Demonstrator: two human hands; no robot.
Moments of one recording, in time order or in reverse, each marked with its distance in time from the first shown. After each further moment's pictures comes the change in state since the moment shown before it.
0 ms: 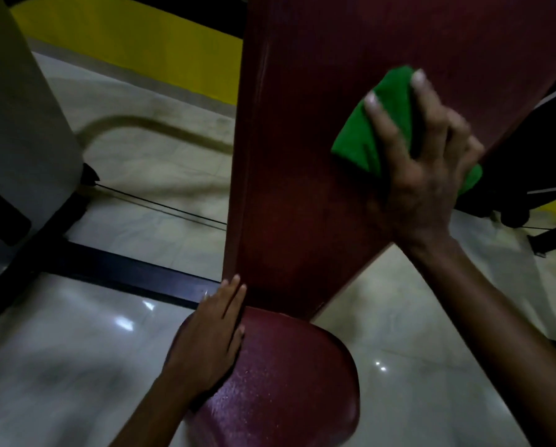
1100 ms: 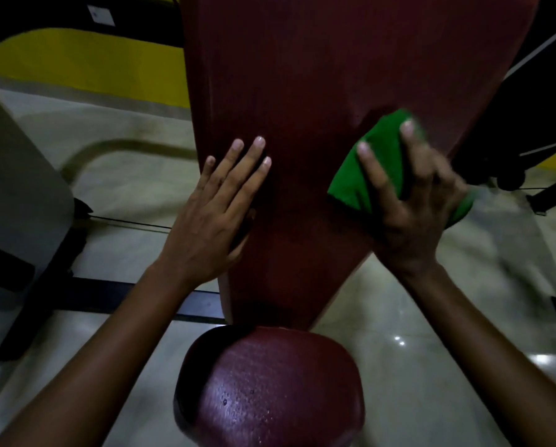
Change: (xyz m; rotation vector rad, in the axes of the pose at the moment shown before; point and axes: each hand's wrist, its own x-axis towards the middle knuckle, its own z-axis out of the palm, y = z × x) left_hand 0.157 0.027 -0.161 0.145 0.378 0.446; right_hand -0.021 0.029 -0.004 -0.067 0.020 0.125
